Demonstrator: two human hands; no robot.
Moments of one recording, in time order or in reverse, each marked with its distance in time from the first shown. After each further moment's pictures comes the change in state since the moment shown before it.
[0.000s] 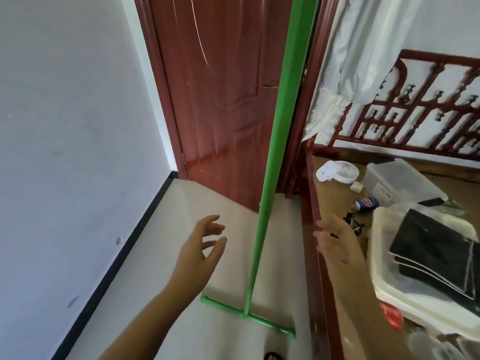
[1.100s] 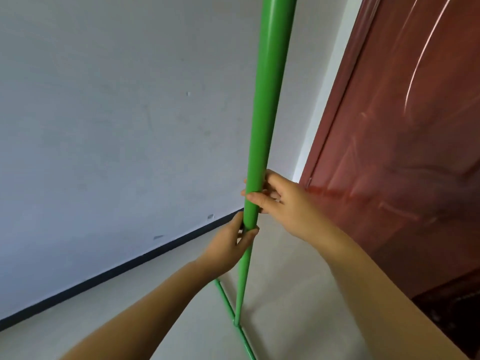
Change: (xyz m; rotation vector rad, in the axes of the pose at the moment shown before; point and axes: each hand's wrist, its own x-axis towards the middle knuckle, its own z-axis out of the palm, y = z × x) left_hand 0.202 -0.063 -0.043 0.140 0.436 -0.340; right_hand 0.308 -0.088 0.273 0.138 -1.271 -0.417
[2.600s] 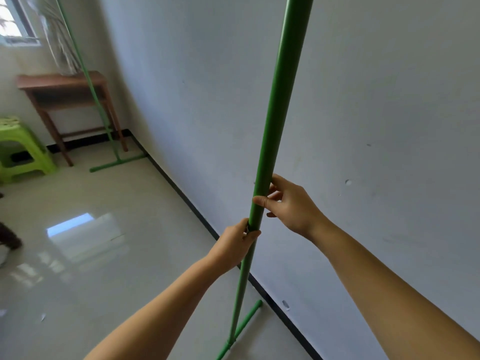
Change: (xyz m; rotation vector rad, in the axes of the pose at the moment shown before) left_hand 0.281 -0.021 -0.042 -0.023 1.201 -0.902; right_hand 0.402 0.062 -0.033 0.016 -1.111 -0.666
